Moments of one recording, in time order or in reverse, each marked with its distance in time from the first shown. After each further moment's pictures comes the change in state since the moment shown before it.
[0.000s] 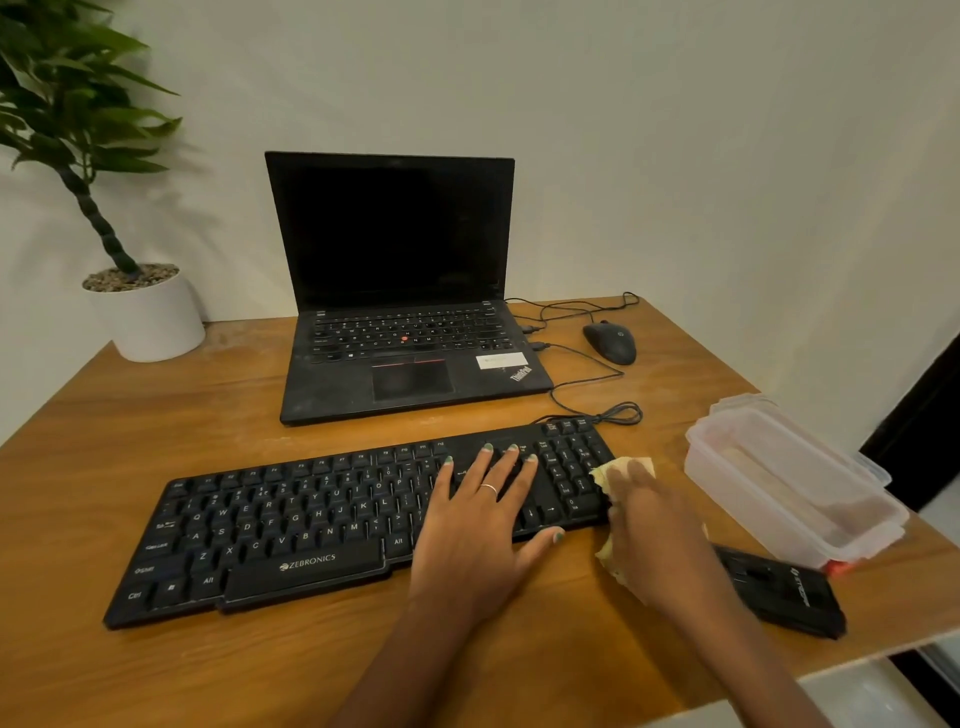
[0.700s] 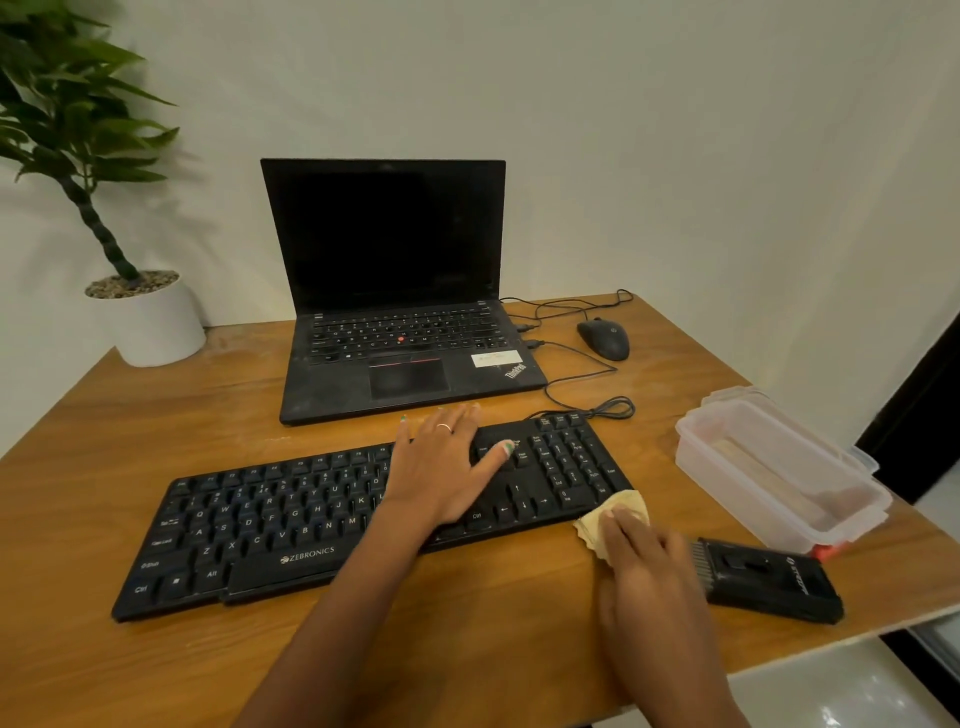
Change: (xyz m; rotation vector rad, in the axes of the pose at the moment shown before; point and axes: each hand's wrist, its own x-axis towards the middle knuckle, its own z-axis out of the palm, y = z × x) left_hand 0.041 -0.039 -0.020 -0.115 -0.036 -0.149; right_hand -0.050 0.005 0.031 -0.106 0.140 -0.062
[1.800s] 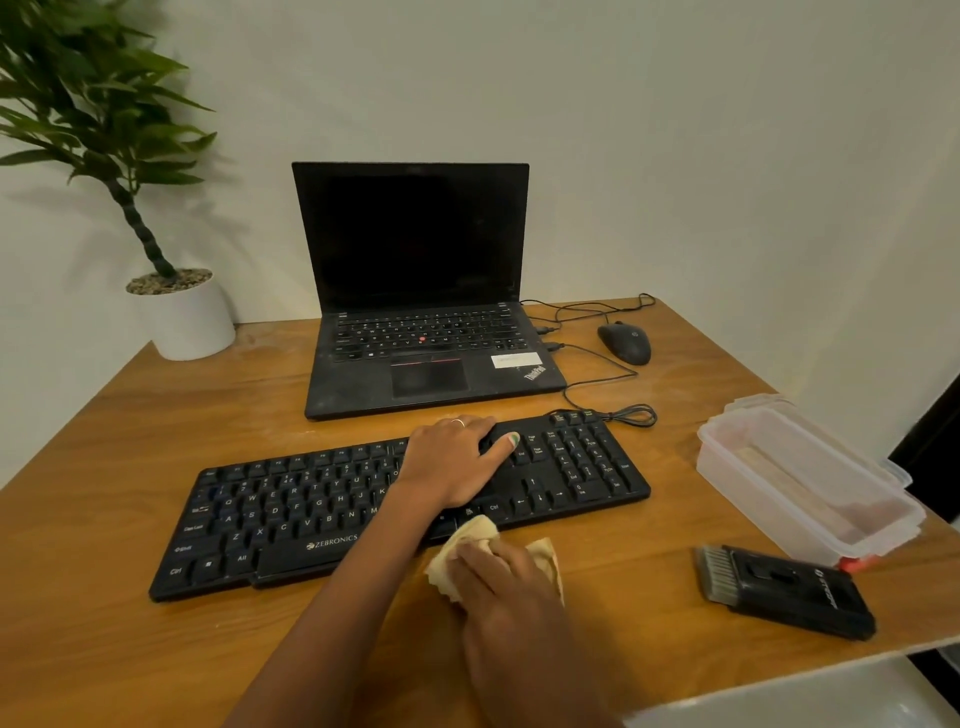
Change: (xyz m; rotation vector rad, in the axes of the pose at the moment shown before) left_hand 0.012 -0.013 -0.001 -0.038 -0.037 0.008; right_hand -0.014 -0.076 0.016 0.200 0.075 -0.483
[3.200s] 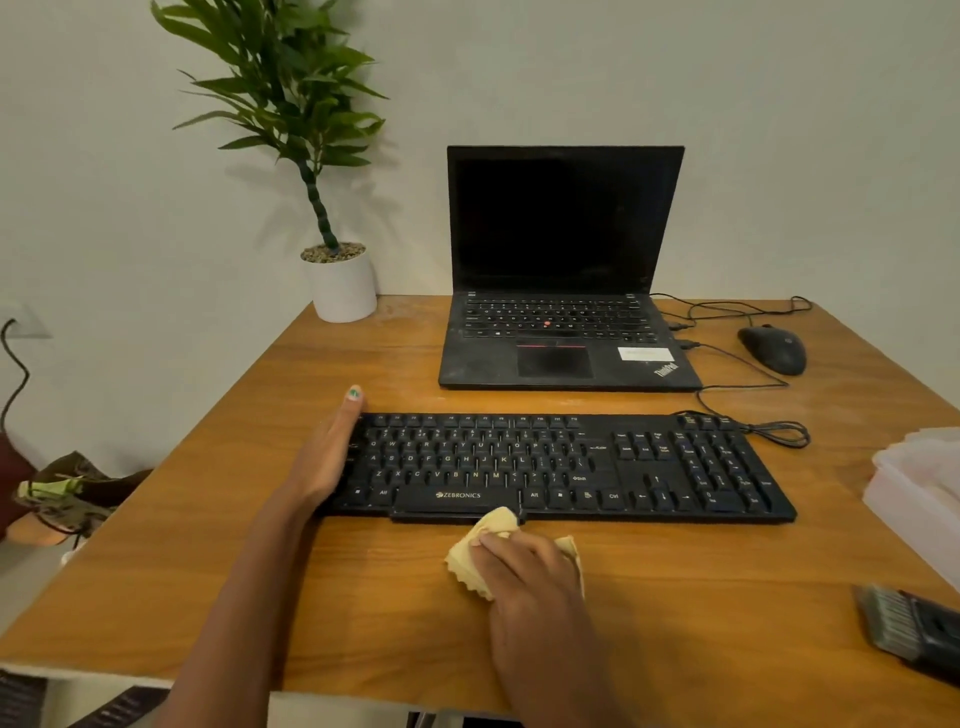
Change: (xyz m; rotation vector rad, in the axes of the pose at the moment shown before) left_hand -0.134 -0.158 -0.046 -0.860 0.305 -0.569; right_hand 0.007 -0.055 0.057 0.128 0.192 -0.191
